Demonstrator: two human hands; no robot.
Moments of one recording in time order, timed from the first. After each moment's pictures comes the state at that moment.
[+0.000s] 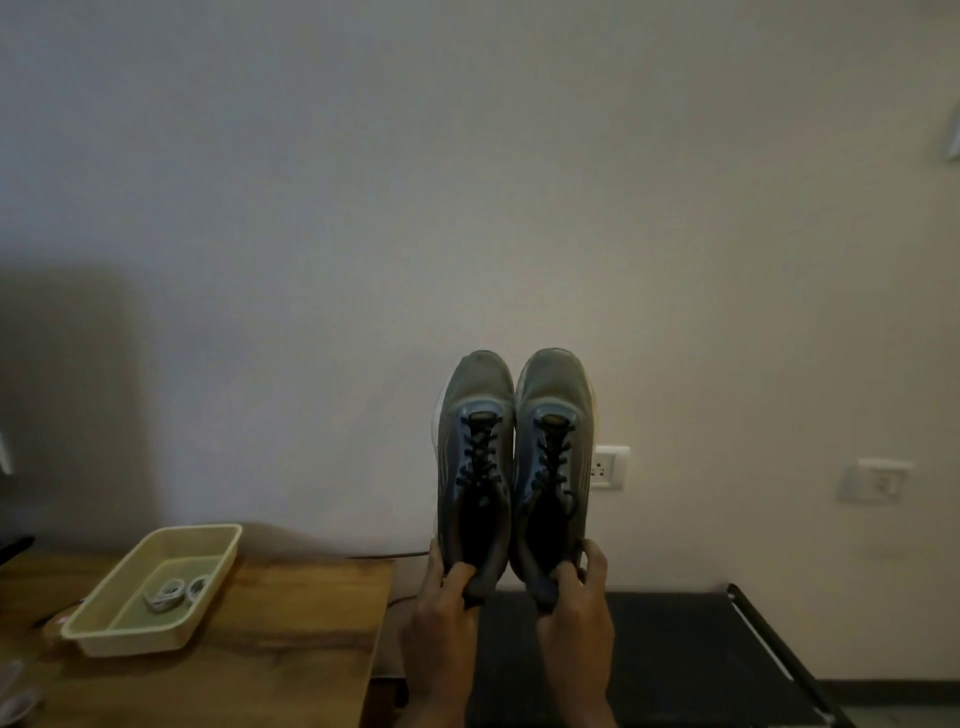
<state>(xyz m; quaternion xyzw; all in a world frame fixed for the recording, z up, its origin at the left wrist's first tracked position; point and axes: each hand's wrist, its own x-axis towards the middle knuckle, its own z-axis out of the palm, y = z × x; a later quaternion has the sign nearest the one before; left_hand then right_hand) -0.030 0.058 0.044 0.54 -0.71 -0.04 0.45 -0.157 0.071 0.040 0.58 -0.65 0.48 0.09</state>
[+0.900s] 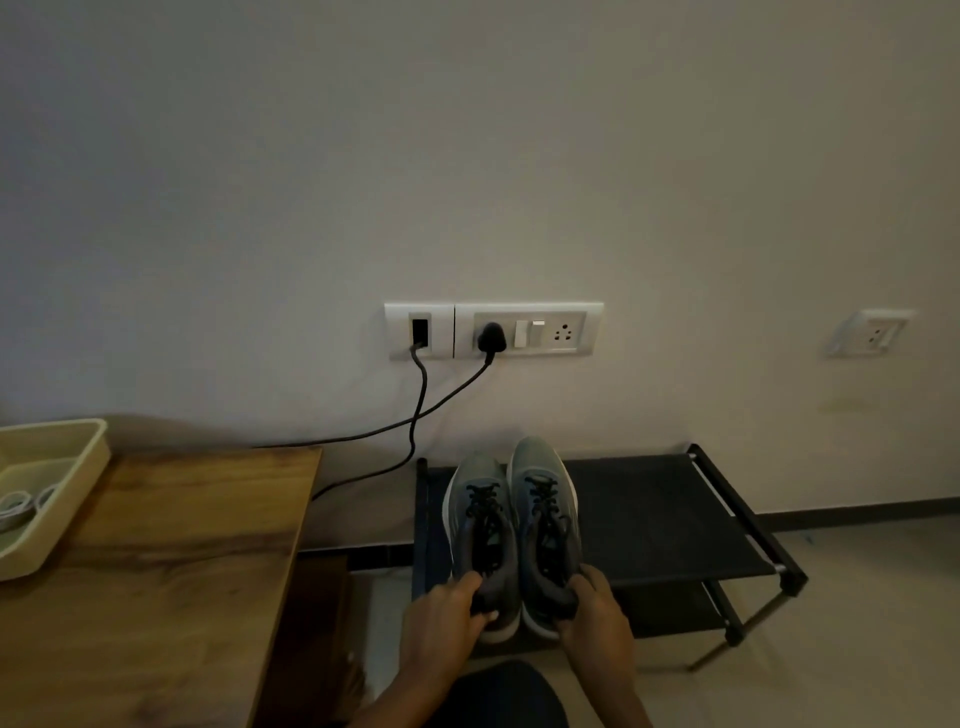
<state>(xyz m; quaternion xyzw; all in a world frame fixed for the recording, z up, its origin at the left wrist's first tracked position) -0.094 0.027 -0.111 0.54 -0.81 -0.22 0.09 -0.268 0.076 -0.132 0.52 -0.81 0.21 -0.15</state>
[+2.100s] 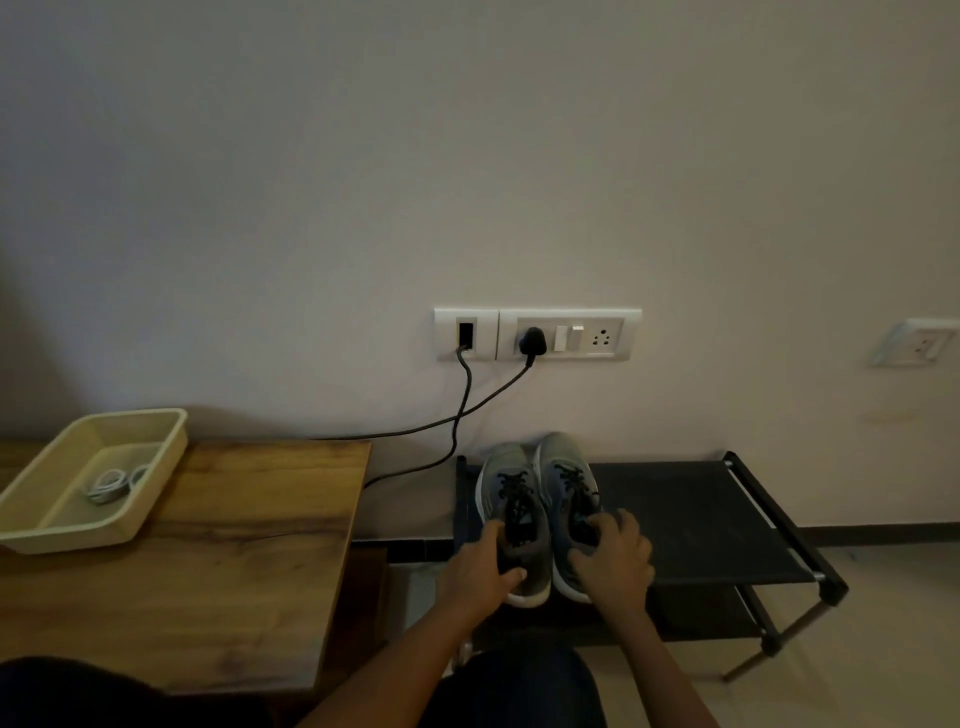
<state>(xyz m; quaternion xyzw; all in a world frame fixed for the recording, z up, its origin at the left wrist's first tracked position) -0.083 0.000 -0.096 0.56 -0.75 -0.32 0.11 -0.244 0.042 -0.075 0.47 -0.84 0.22 -0.16</state>
